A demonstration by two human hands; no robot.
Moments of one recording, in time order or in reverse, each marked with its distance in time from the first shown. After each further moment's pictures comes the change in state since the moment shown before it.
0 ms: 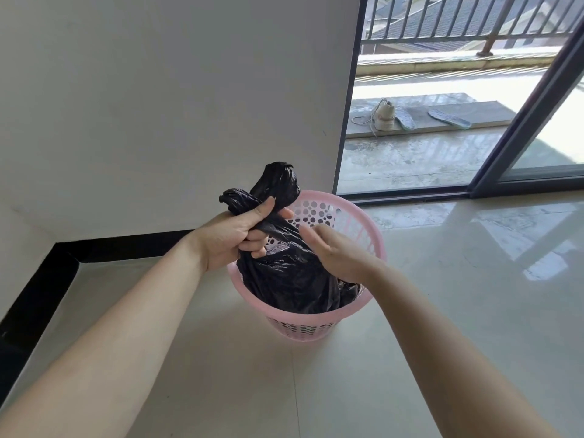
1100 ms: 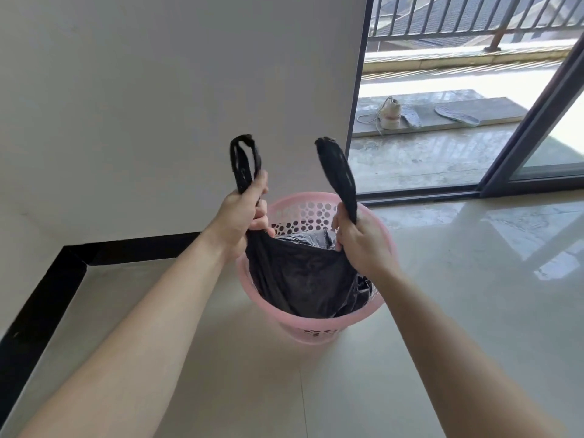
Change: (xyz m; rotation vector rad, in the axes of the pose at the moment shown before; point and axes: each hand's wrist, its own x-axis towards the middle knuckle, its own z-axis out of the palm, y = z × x) left_hand 0.025 0.009 0.001 -0.229 0.353 0.122; right_hand 0.011 0.008 -0.005 0.232 0.470 0.053
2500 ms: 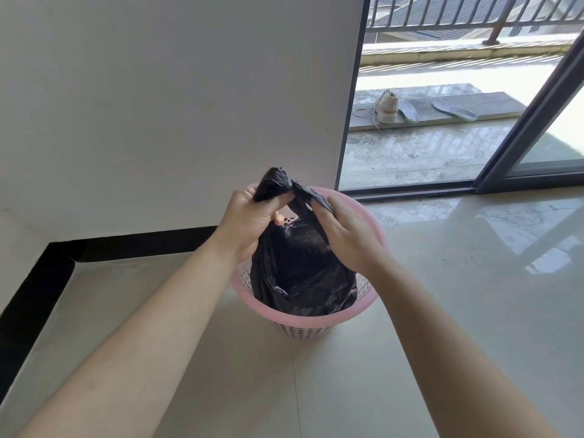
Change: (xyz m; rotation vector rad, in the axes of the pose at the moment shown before) left_hand -0.002 -0.007 0.028 0.064 -0.004 0.134; right_hand 0.006 -0.016 -0.002 -0.128 -0.172 -0.196
